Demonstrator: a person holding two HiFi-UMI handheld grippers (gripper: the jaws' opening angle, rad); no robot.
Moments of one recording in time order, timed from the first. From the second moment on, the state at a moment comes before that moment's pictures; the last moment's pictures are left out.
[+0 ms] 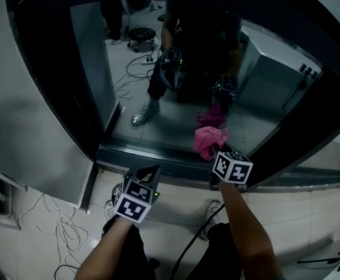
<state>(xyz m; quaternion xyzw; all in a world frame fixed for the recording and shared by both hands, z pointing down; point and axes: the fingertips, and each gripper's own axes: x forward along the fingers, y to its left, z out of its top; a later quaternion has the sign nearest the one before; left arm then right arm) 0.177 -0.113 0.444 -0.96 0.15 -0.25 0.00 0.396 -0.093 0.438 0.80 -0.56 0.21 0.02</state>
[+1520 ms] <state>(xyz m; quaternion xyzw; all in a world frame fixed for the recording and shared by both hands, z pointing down) 0.126 -0.136 0.397 -0.96 0.16 -0.24 0.05 0.304 -0.183 0.219 0.75 -0.65 0.04 -0.06</state>
